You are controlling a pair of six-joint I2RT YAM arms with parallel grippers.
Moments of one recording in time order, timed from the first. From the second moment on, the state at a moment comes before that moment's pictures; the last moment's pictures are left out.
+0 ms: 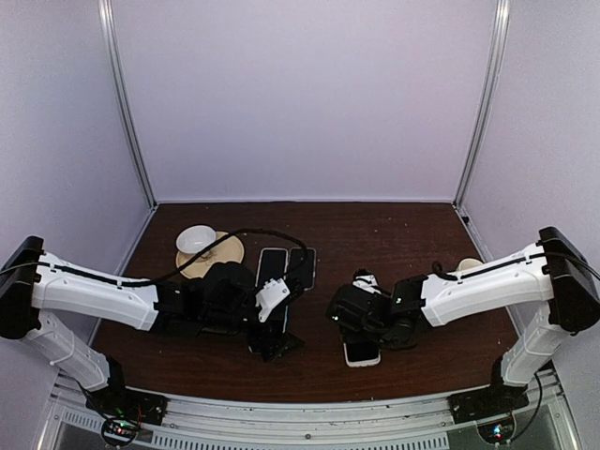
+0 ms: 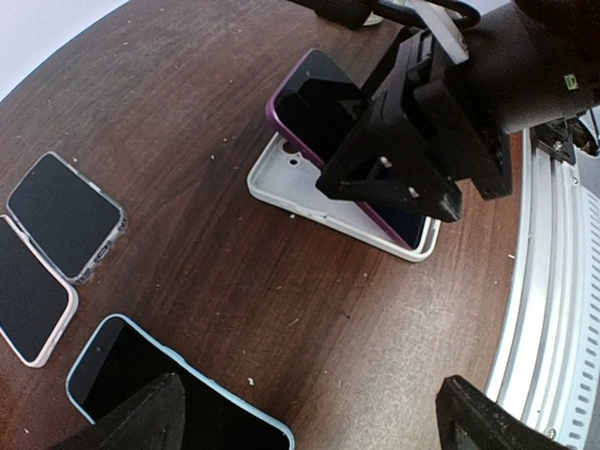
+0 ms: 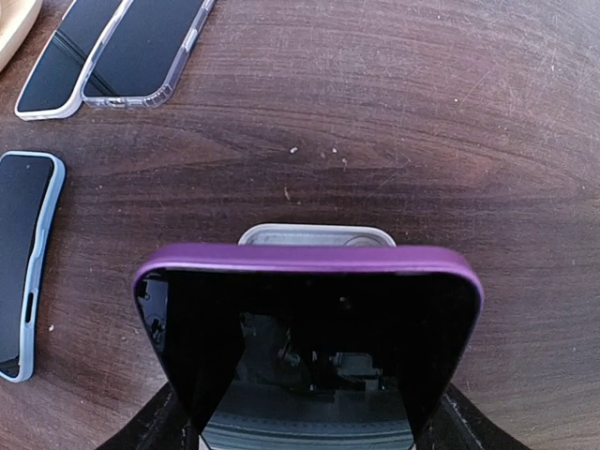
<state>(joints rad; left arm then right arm) -1.13 1.44 0.75 0.04 0.05 -0.07 1.19 1.63 0.97 -0.54 0.56 1.02</state>
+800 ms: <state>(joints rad) -1.13 1.45 0.76 0.03 0.04 -0.06 1.18 1.72 0.98 -0.49 0.56 1.05</state>
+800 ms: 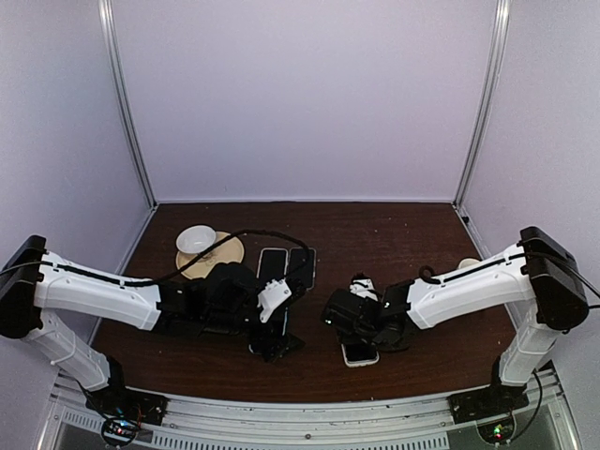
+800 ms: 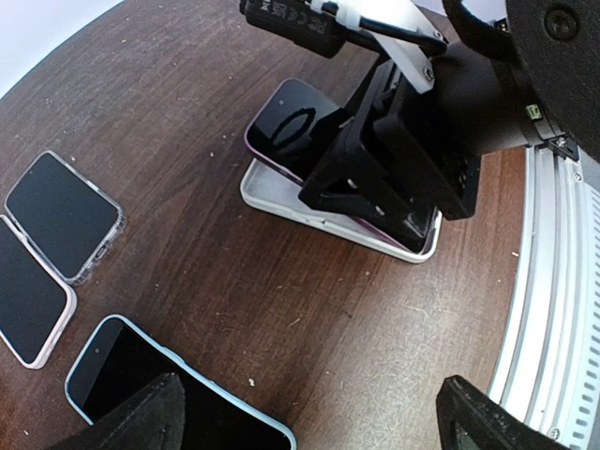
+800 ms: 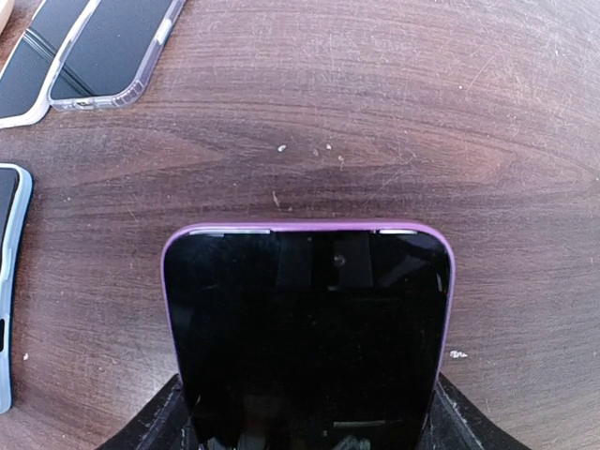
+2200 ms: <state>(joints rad) -1.13 1.63 0.87 0.02 0.05 -0.07 1.15 1.51 0.99 -0.51 0.38 0.82</state>
